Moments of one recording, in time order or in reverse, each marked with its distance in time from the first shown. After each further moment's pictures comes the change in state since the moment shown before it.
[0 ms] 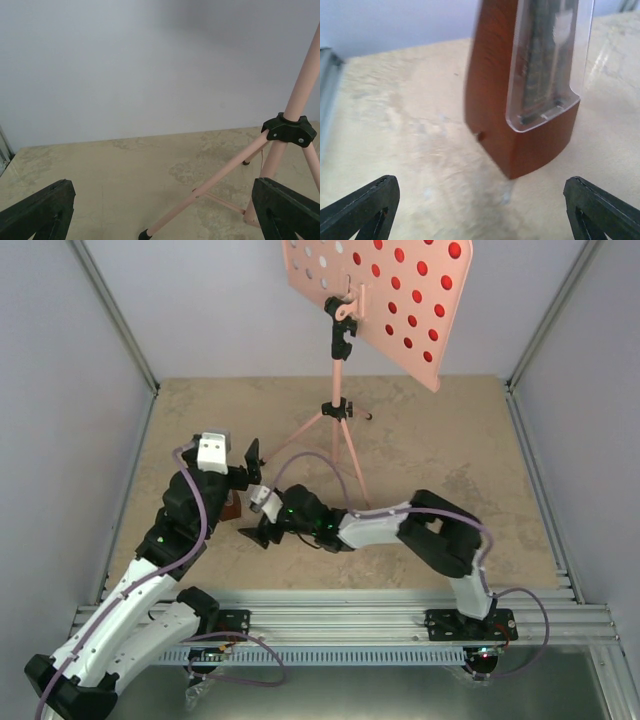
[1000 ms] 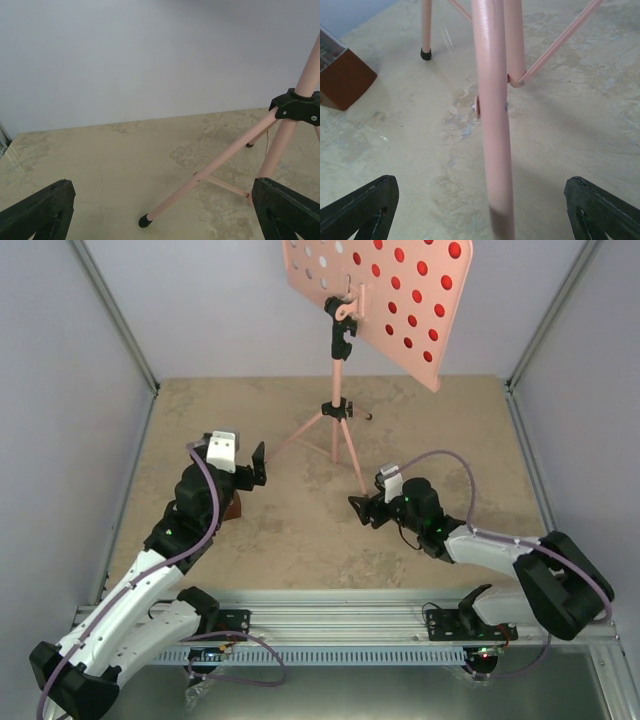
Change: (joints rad) left arm 0.000 0.056 -0.008 -0.013 -0.002 -0.011; right arm -0.478 -0.798 -0.785 -0.063 0.002 0.235
